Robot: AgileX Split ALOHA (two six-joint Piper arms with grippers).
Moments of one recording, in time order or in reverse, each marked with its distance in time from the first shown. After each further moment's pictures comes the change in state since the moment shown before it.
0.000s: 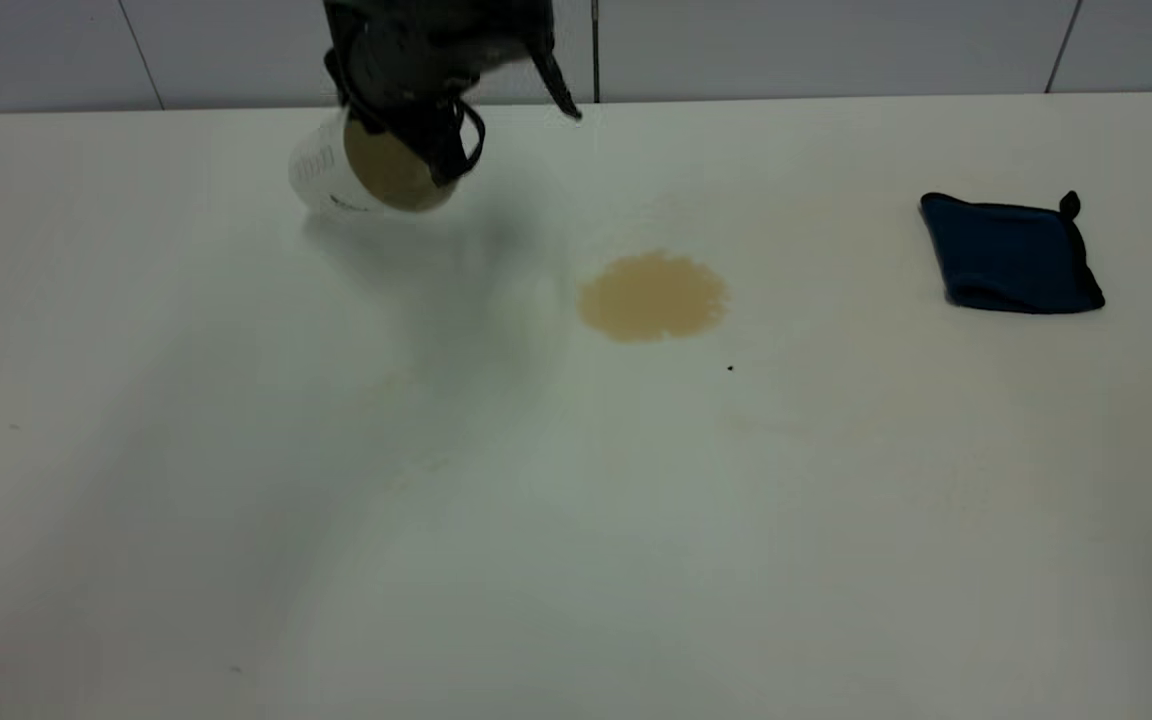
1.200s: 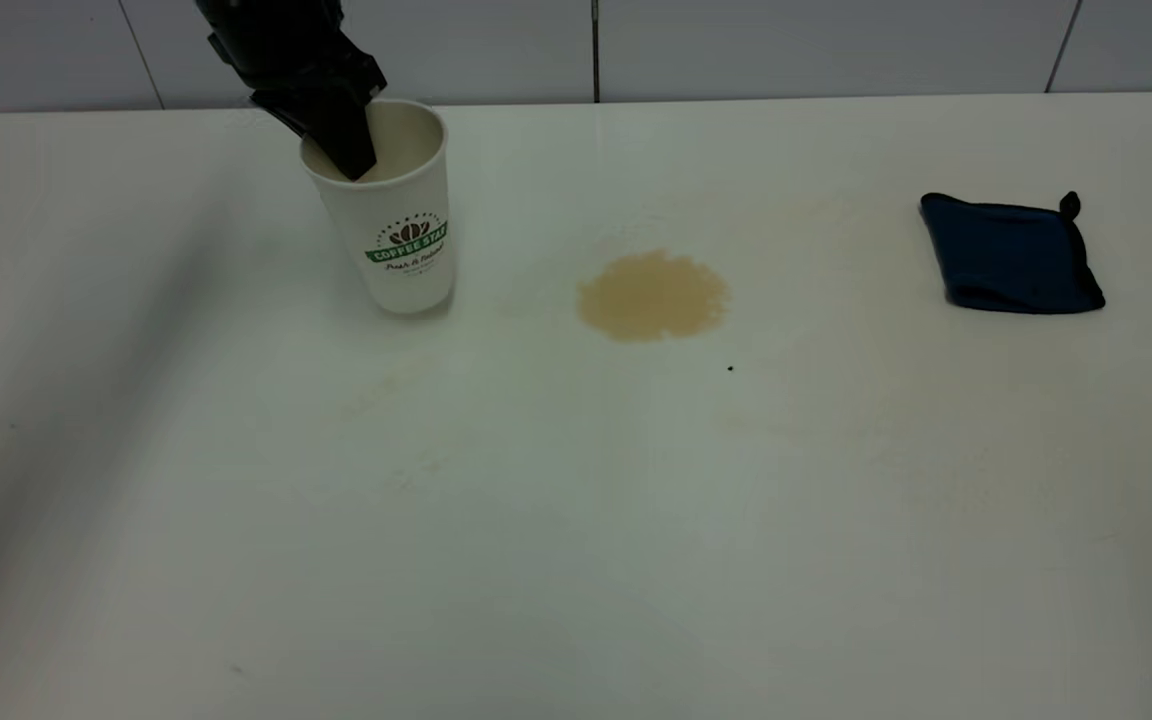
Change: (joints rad) left arm 0.373 -0.021 -0.140 -1.373 0.077 0.995; right arm 0.000 0.000 0.000 0.000 0.000 0.000
